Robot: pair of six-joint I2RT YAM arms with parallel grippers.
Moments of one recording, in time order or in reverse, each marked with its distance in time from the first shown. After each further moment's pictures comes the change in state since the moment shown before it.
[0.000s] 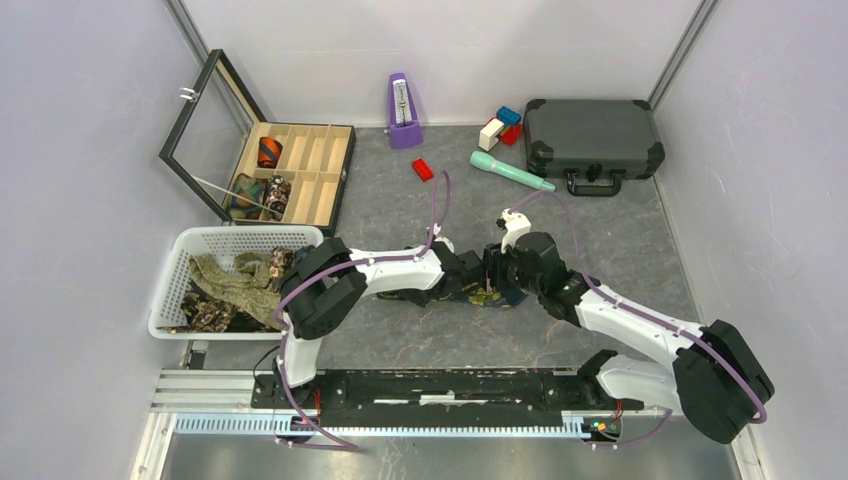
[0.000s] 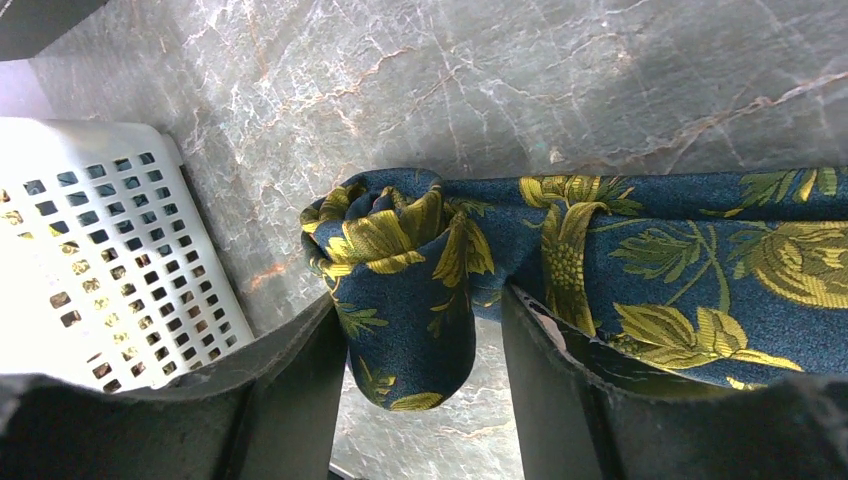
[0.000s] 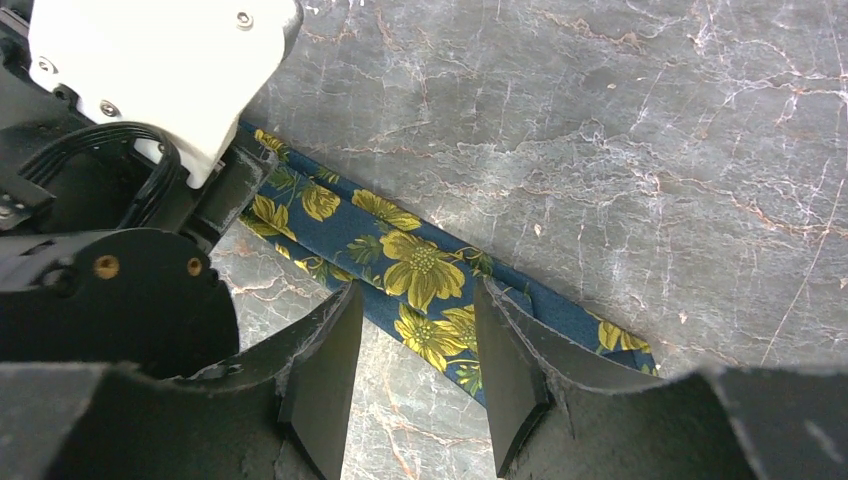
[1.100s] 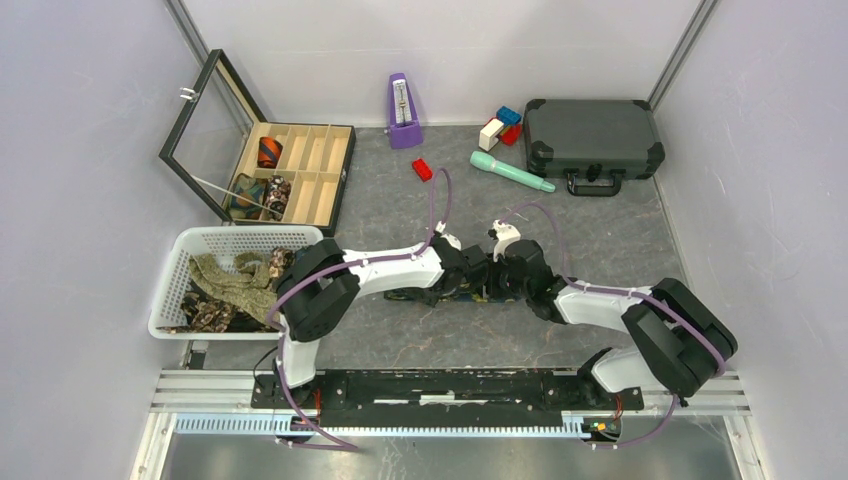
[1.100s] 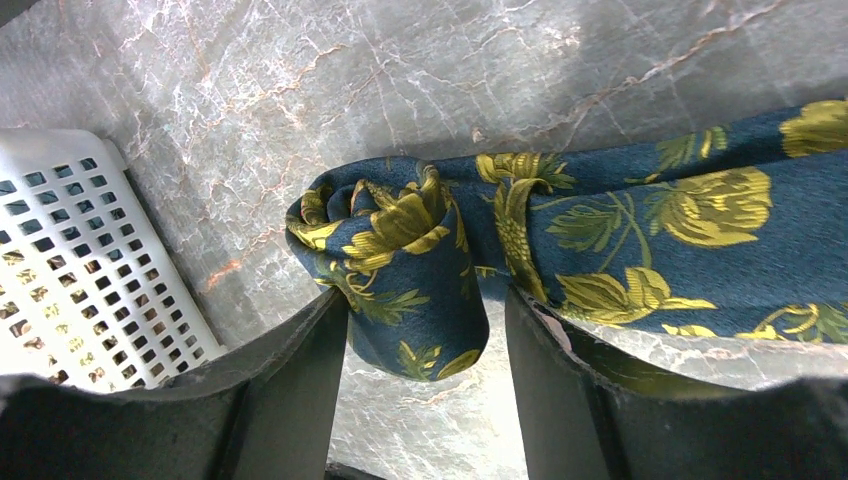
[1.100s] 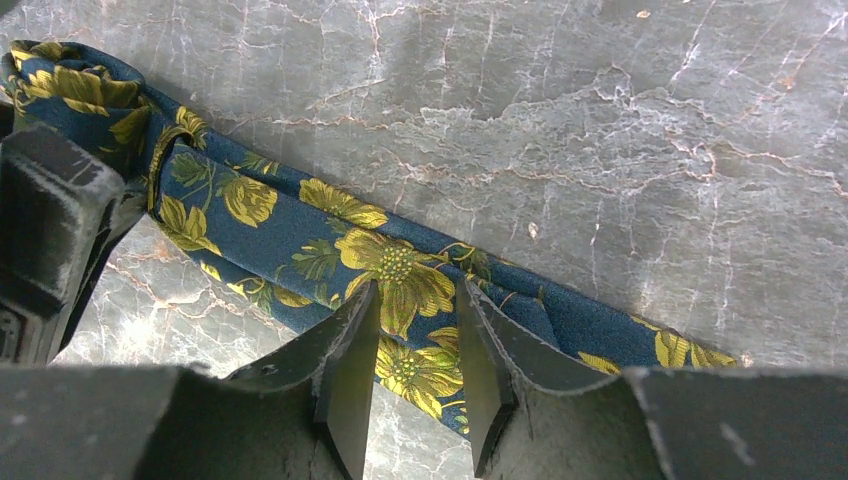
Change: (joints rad) left arm -0.008 -0.020 0.047 0.002 0.088 0.011; right arm -0.005 0.260 -0.080 0.265 -0.041 0.016
